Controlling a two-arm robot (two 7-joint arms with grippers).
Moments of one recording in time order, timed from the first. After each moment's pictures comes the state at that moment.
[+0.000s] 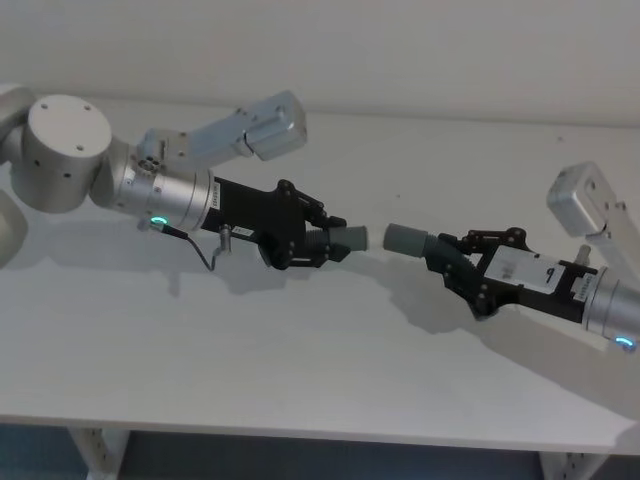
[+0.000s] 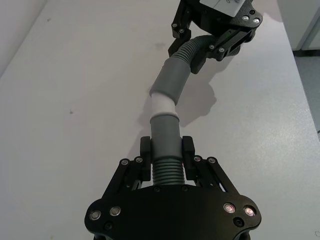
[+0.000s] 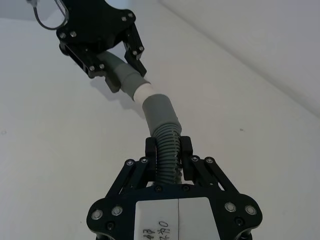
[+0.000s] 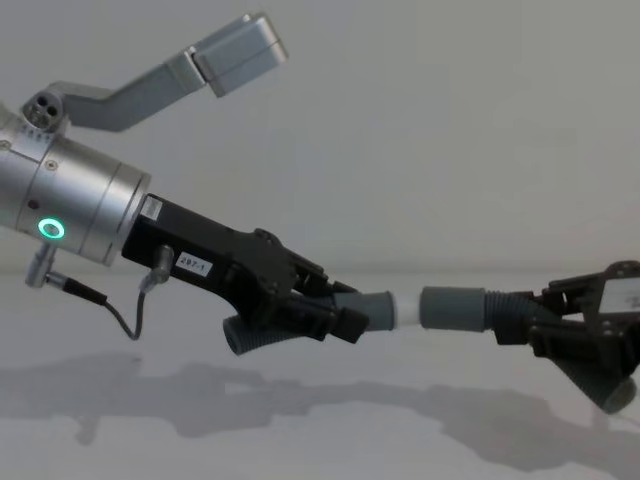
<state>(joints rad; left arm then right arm) -0.81 0.53 0.83 -1.31 -0.37 0.17 -1.01 0.30 0.66 -0.47 -1.58 0.39 0.09 0.68</state>
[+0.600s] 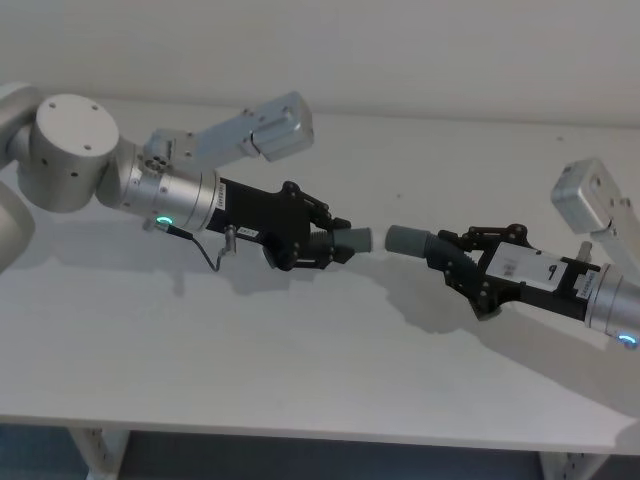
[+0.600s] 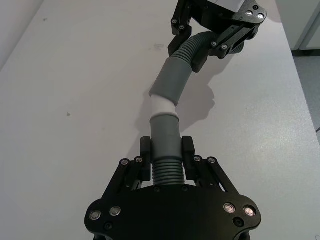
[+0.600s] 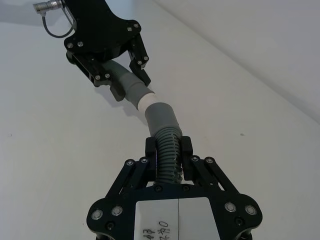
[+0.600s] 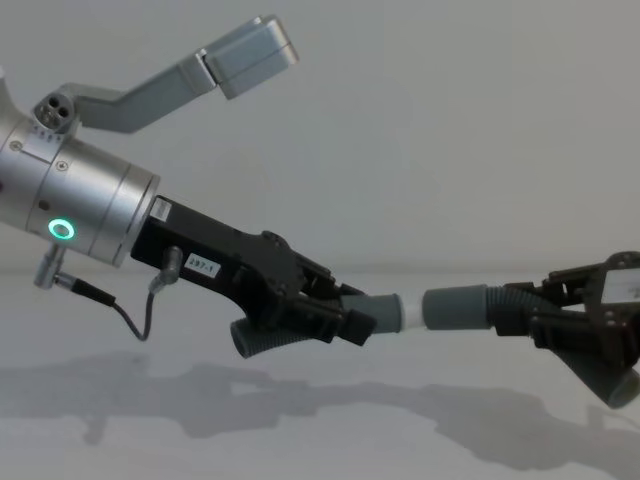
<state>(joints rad) -0.83 0.52 0.84 -1.30 -0.37 0.18 -1.01 0.31 0.67 -0.47 -1.59 0.41 0.08 0.69</state>
